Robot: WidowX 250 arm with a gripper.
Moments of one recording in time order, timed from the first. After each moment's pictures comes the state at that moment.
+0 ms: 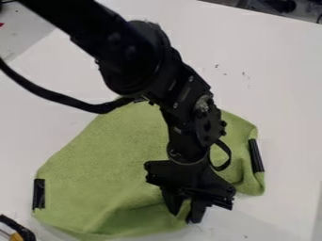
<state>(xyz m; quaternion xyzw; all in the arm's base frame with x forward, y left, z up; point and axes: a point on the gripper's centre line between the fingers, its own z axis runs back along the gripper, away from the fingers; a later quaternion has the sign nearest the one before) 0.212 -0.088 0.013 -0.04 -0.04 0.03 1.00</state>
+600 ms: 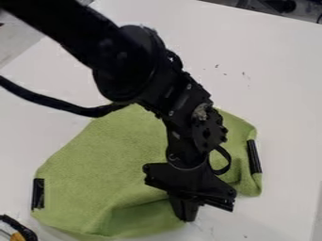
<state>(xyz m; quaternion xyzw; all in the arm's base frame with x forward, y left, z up) 0.207 -0.089 0.019 -0.03 -0.05 0.04 1.00</state>
